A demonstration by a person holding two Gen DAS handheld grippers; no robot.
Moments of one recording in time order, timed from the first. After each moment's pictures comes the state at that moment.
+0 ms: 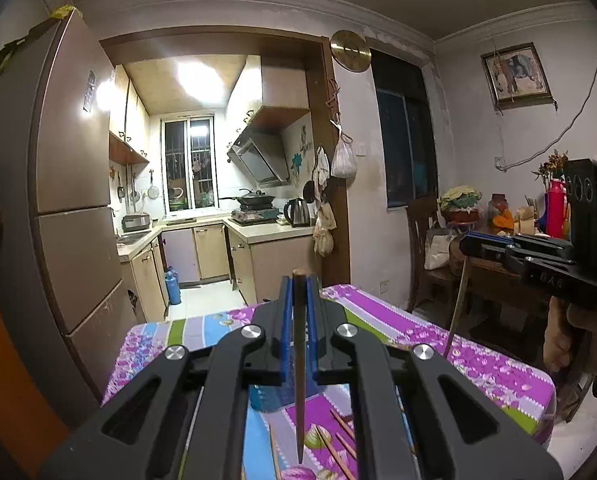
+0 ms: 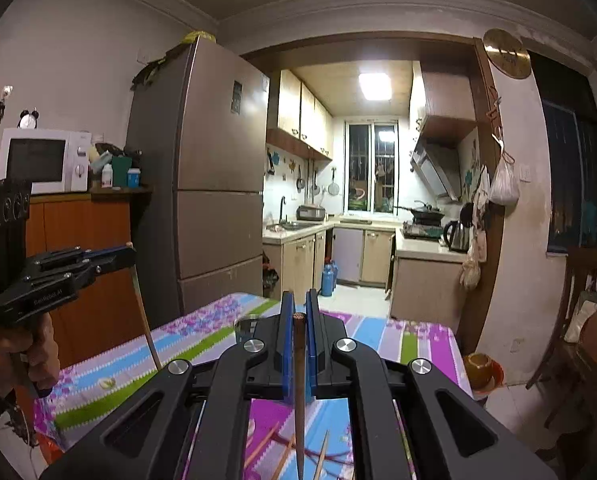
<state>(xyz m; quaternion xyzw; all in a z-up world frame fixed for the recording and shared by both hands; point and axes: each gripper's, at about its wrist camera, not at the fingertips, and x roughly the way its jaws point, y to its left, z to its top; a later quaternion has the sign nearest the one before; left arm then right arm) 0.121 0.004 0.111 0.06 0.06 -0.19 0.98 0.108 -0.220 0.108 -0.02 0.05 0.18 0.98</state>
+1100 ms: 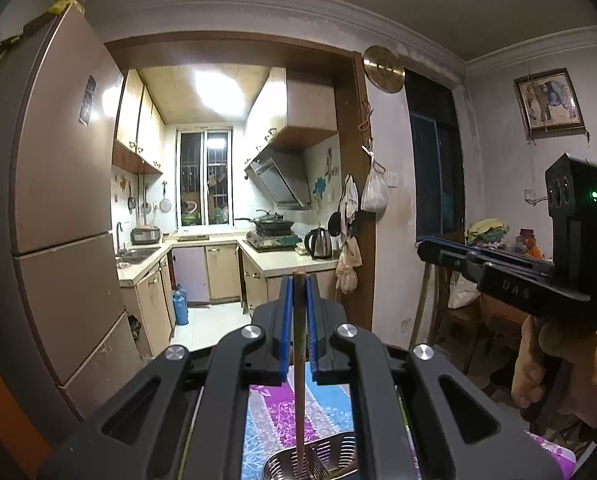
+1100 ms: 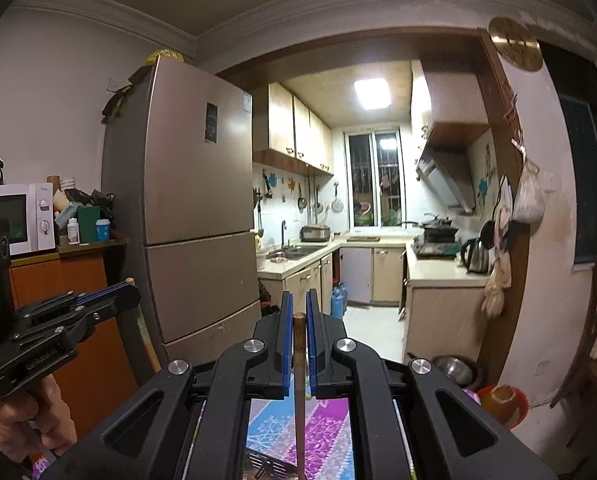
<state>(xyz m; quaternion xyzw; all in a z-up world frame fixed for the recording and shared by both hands) 0.266 -0.004 0.191 0.02 0.03 -0.17 0.98 0.314 -0.203 0.214 0.02 0.04 0.20 0.98</state>
